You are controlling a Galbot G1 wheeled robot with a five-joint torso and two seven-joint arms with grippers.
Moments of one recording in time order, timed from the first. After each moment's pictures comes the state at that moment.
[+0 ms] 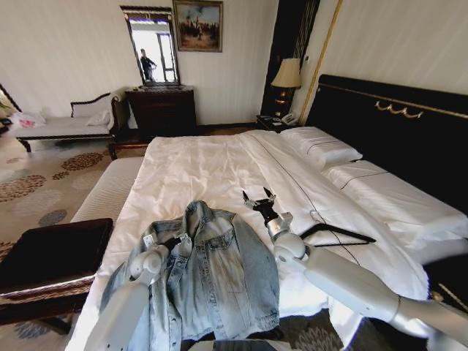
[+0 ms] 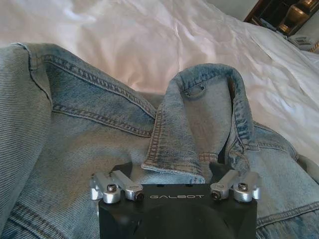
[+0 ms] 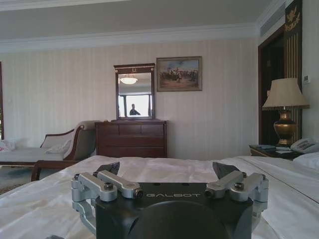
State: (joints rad) left arm 1.11 -1.18 -0.39 -1.63 -0.97 0.52 -0.25; right arm -0.60 0.76 -0.45 1.79 0.80 0.24 0.54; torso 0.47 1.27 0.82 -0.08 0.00
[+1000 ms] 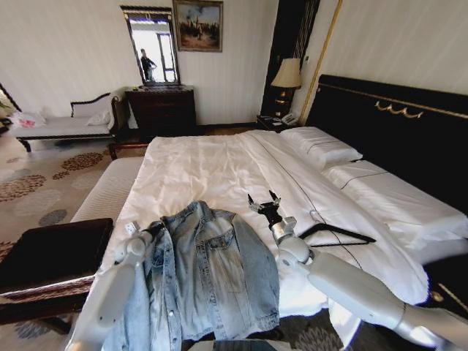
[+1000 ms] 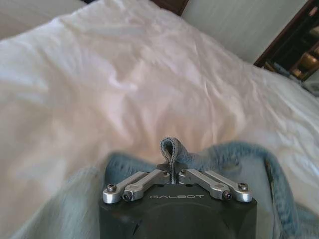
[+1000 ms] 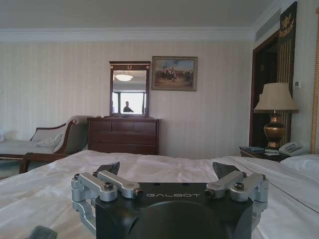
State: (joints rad) left arm 0.95 -1.12 -0.49 -1.47 -1.01 0.48 -0.18; right arm -0.66 0.75 -0.40 1.77 0.74 0.24 0.54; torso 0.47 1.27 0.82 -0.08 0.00
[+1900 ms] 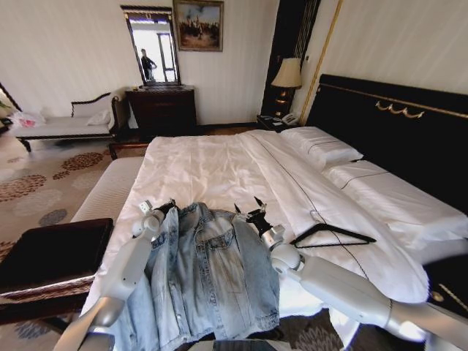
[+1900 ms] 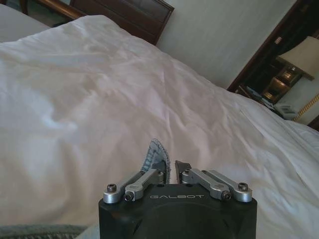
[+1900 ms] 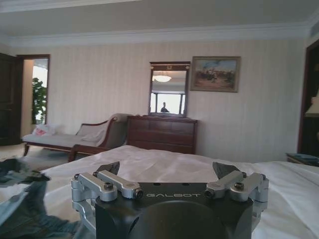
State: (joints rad) left arm 0.73 -1.19 -0.35 -1.31 -0.98 0.38 -0.17; right arm -0.61 0.79 -0.56 1.73 0.68 0.31 0.45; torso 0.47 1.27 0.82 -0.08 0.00
